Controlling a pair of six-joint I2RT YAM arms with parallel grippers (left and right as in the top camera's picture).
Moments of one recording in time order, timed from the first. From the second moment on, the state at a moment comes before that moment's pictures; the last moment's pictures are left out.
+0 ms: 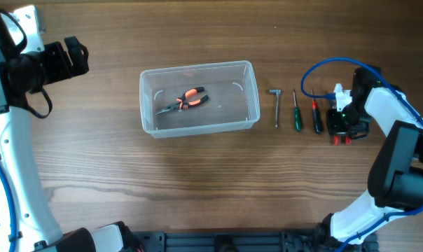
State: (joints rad) left arm 0.29 1.48 1.72 -1.11 0.24 -0.02; right arm -0.26 1.87 1.11 -0.81 0.02 -0.26
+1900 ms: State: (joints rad) left arm 0.29 1.48 1.72 -1.11 0.24 -0.02; right arm 0.50 2.16 1.75 -0.94 -0.11 -1.10
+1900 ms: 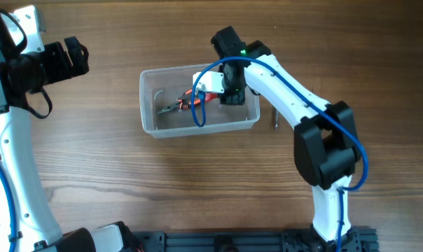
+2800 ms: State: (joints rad) left arm 0.29 1.48 1.72 -1.11 0.24 -0.02; right arm 0.45 2.12 1.78 -0.86 -0.06 -0.79
